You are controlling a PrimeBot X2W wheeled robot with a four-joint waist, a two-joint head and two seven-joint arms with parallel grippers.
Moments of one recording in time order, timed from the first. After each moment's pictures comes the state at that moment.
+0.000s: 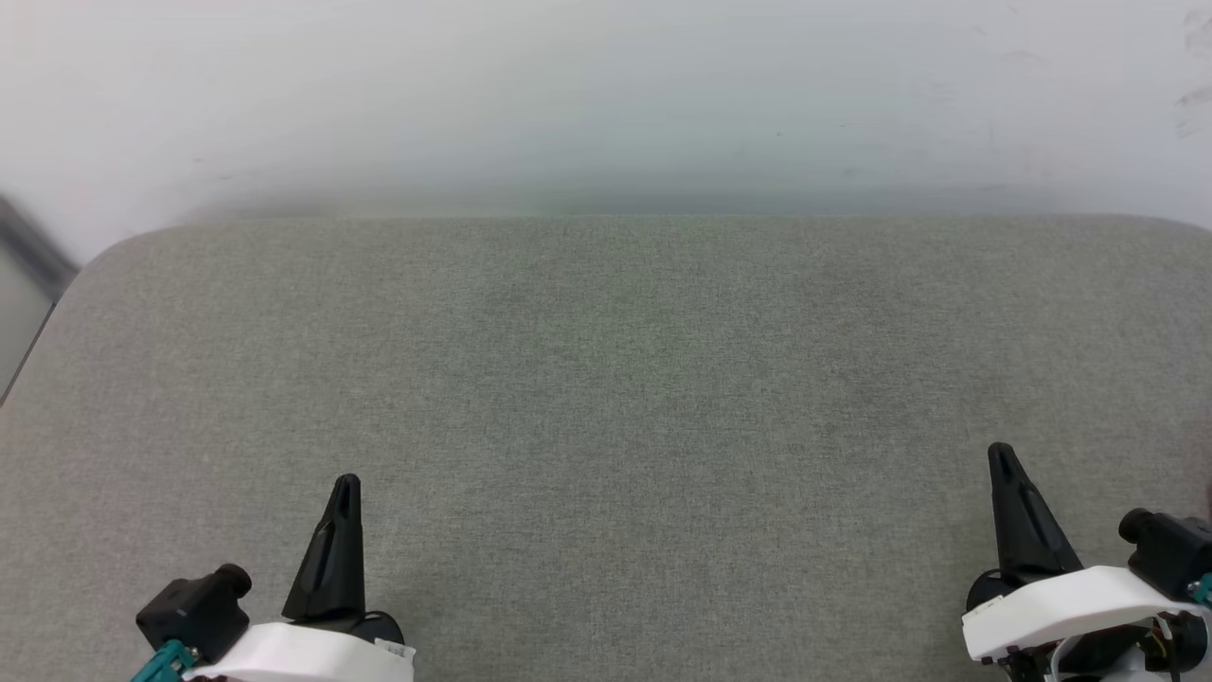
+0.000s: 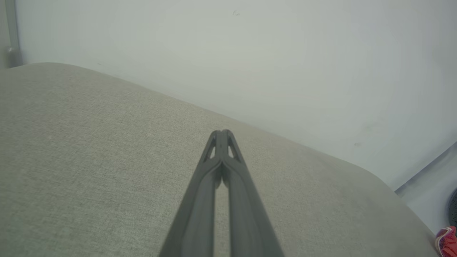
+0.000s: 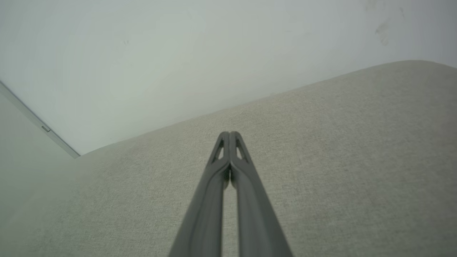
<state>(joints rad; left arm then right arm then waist) 0.06 0.06 0.00 0.04 -0.48 -0.13 -0.21 -0.02 -0.05 -0.06 0.14 0.41 0.13 -0.13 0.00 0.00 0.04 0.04</state>
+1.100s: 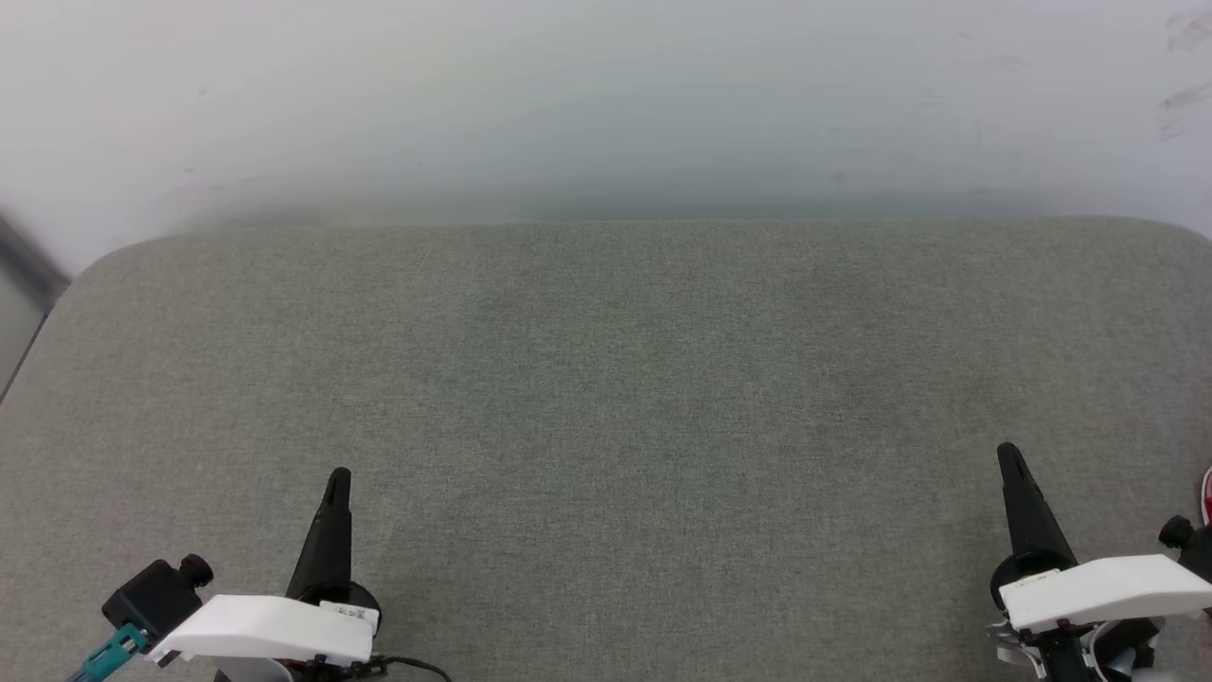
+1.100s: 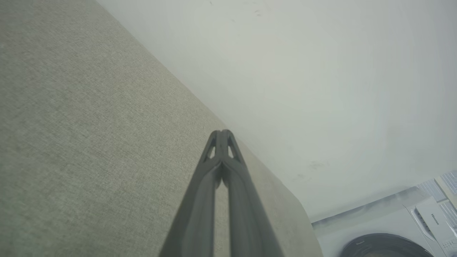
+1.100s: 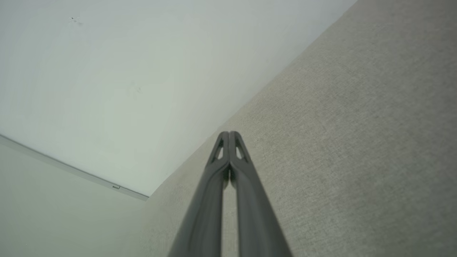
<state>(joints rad) 0.00 0.08 0.01 0.13 -0.96 -0.13 -0.11 -0.05 -0.05 -0.08 0.18 0.89 0.13 -0.03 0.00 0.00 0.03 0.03</state>
